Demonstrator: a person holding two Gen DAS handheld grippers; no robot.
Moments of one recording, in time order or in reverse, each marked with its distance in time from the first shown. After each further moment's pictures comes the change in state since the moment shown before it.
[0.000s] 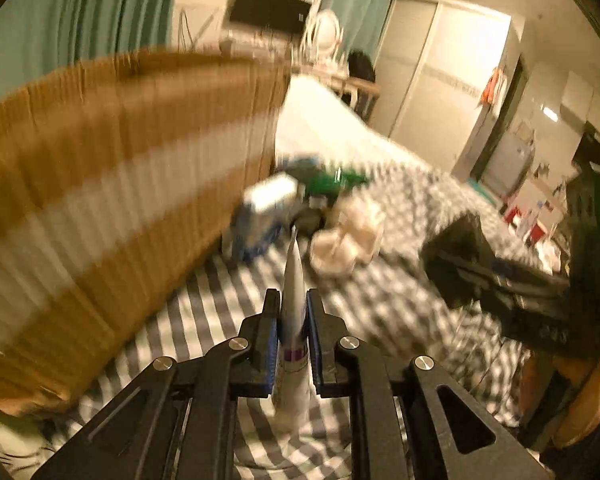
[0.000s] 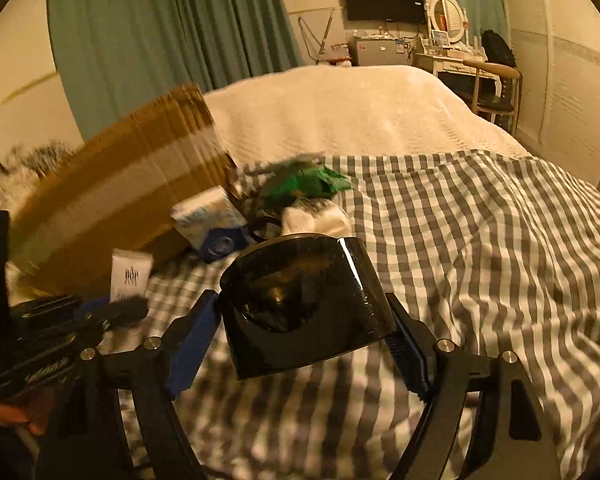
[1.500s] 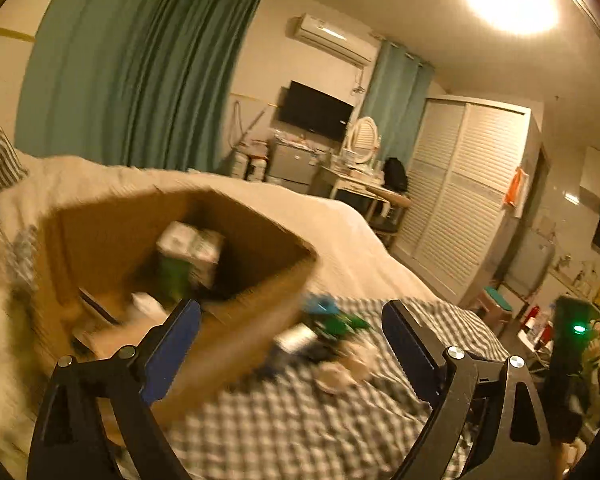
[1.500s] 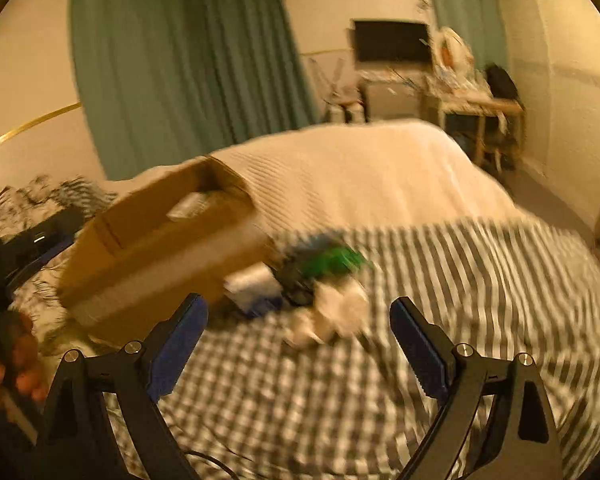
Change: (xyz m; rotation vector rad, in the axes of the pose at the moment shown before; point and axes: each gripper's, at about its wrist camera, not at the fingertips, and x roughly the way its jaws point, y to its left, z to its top) left arm -0.071 -0.005 0.034 -0.135 -0.349 0.093; right arm -0.042 -0.004 0.026 0.028 -0.101 0.006
